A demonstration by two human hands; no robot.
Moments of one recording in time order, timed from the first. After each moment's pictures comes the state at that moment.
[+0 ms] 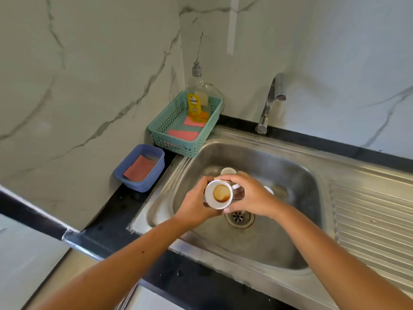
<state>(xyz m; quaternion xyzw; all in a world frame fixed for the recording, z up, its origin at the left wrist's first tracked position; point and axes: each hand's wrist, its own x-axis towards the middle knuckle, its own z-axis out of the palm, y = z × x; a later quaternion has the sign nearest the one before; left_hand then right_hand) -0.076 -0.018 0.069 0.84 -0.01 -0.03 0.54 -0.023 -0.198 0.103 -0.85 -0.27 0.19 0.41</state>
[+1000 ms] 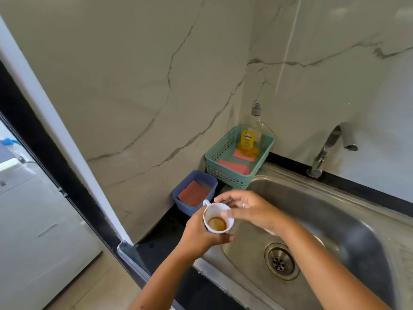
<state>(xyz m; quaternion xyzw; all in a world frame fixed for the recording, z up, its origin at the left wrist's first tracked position) -0.117 0.073 0.093 0.76 0.11 0.04 0.64 -0.024 -0.073 0.156 -0.74 -0.31 0.33 0.50</state>
